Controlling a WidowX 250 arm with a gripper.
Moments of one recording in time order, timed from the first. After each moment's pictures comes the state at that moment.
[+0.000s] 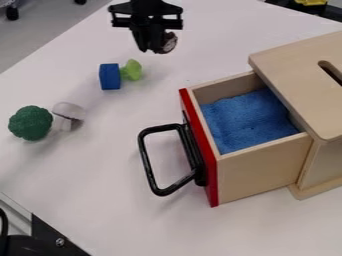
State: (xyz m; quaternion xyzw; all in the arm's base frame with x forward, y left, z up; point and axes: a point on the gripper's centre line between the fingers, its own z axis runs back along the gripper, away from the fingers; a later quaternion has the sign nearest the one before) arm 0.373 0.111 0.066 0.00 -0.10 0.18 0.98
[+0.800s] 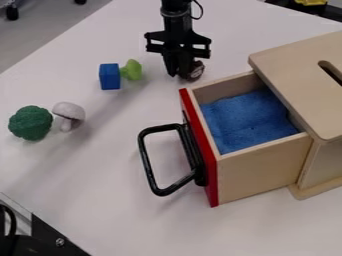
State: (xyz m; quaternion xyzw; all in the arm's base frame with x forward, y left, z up) arm 0.397 0.079 0.014 -0.01 -0.06 0.13 0.99
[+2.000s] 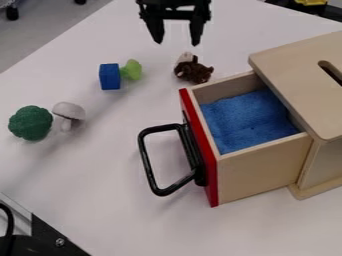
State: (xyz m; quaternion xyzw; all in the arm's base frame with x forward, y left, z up) arm 0.380 0.088 0.095 -0.03 -0.12 0.16 0.98
